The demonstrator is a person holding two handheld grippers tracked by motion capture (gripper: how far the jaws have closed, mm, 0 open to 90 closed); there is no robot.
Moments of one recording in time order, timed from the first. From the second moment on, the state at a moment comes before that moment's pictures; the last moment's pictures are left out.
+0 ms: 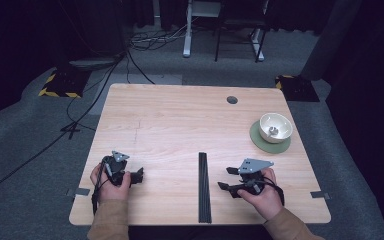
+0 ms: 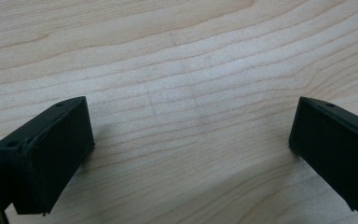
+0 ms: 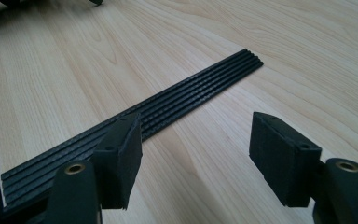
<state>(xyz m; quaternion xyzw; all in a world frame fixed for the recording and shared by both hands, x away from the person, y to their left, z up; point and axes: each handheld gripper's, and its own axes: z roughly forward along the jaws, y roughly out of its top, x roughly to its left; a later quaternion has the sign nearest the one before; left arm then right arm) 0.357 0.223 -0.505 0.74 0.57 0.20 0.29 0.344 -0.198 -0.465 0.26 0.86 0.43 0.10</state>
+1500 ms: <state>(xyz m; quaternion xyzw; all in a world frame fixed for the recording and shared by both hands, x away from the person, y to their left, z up) 0.357 0.223 -0.504 0.74 0.57 0.20 0.29 0.340 -0.161 -0.496 0.25 0.88 0.38 0.11</state>
